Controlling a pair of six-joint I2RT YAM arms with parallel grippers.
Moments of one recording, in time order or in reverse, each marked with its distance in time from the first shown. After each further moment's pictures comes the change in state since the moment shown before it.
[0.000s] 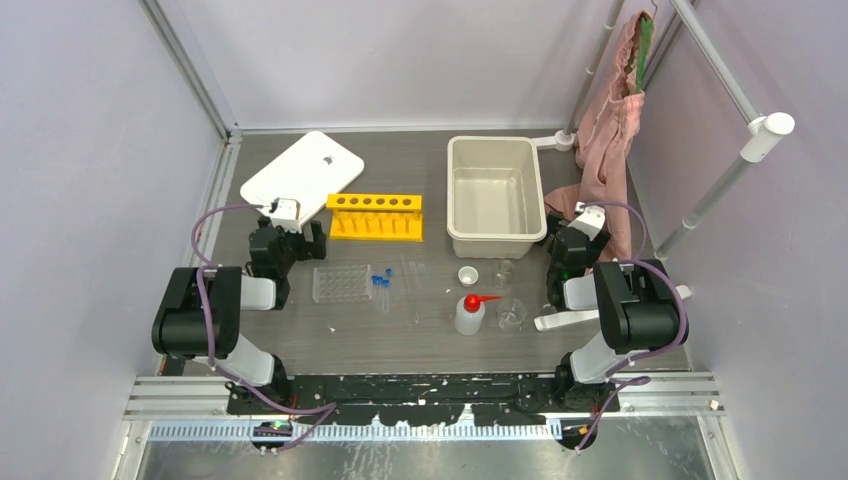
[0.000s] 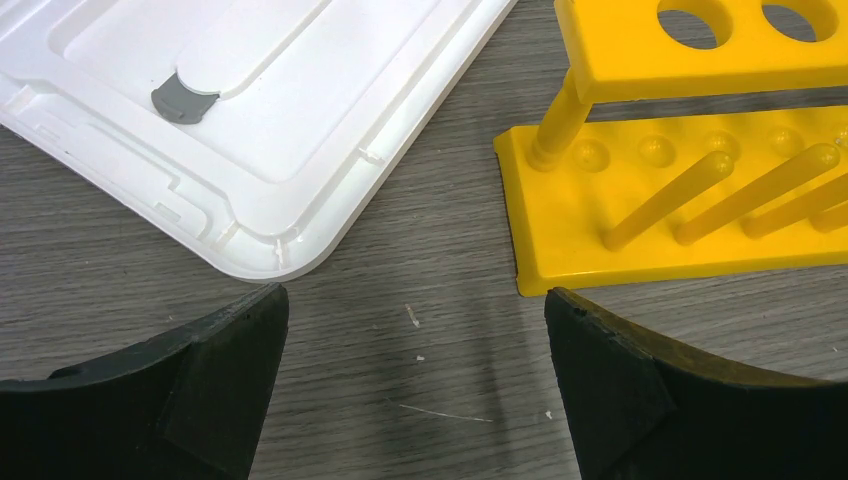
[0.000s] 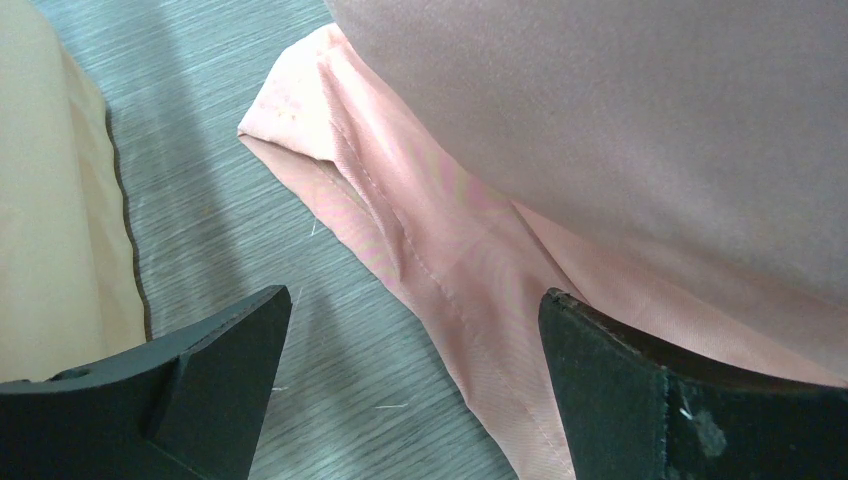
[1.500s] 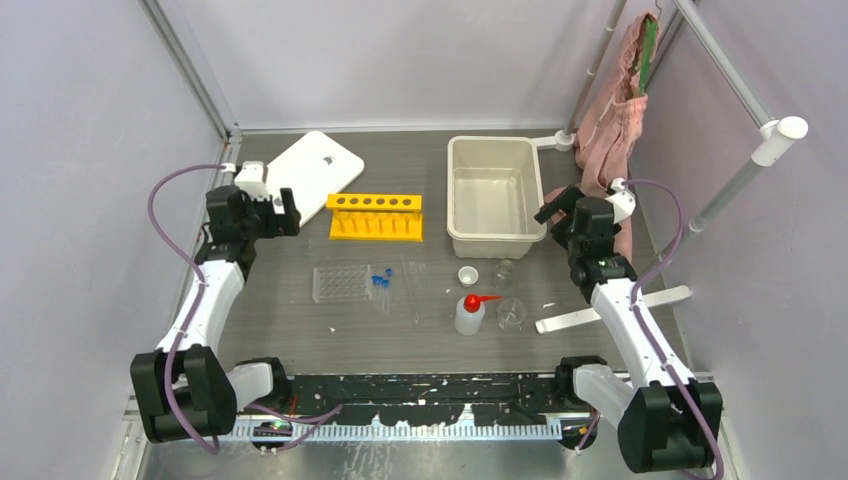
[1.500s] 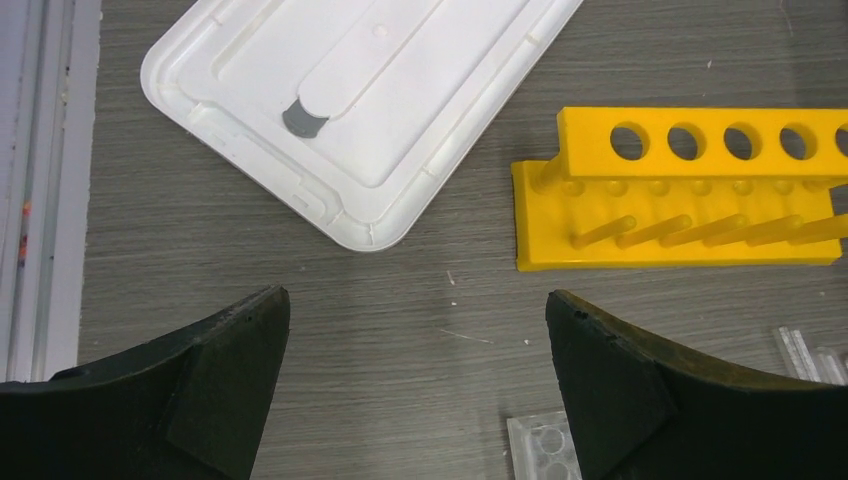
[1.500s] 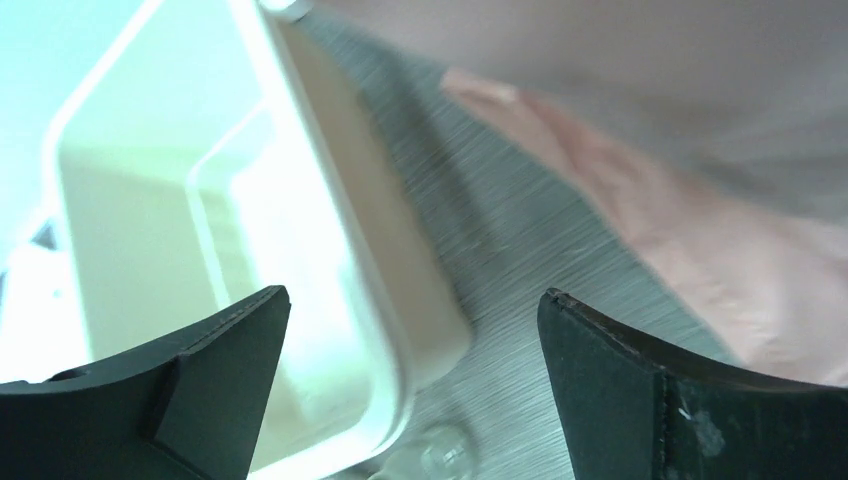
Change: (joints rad) left arm 0.108 -0.406 0.375 -0.938 0.046 0.009; right arm 0.010 -0.566 0.356 -1.115 -0.166 0.476
